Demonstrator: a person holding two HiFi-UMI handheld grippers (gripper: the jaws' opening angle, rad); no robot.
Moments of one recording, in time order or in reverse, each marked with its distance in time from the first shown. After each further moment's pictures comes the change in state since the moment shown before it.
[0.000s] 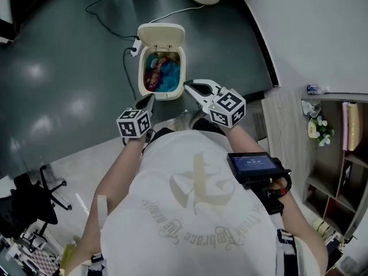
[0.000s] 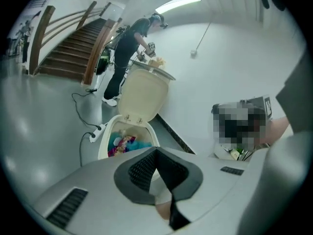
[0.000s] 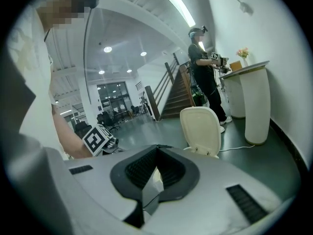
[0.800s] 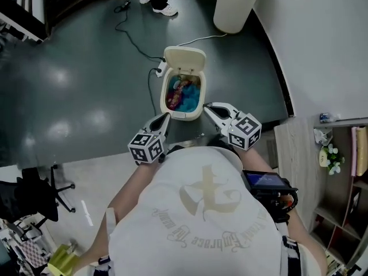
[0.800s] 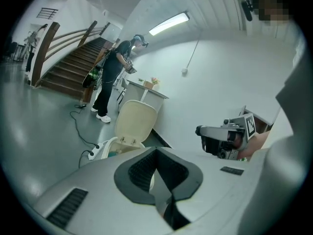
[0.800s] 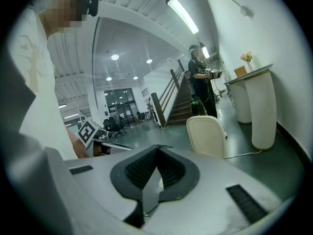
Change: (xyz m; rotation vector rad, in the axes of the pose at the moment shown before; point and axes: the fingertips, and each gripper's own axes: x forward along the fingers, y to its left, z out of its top) left arm -0.069 -0.040 0.042 0.043 -0.220 -0.011; right arm -0.023 0.022 0.017 -0.027 -0.083 0.075
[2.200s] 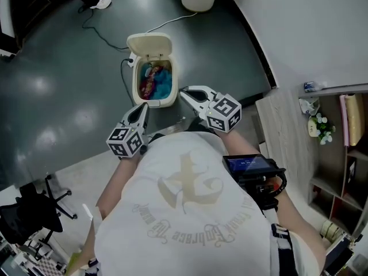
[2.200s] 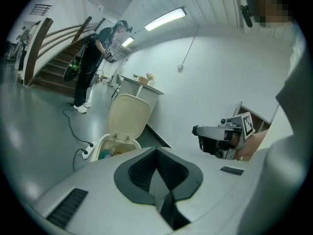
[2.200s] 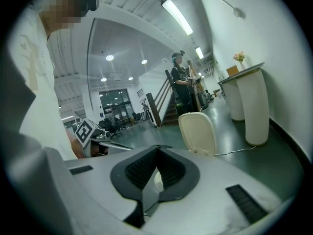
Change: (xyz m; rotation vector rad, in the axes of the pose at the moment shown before) left arm 0.024 -0.016 -0.010 0.025 0.043 -0.050; right arm -0.015 -0.023 -0.015 0.037 -0.009 -0.052
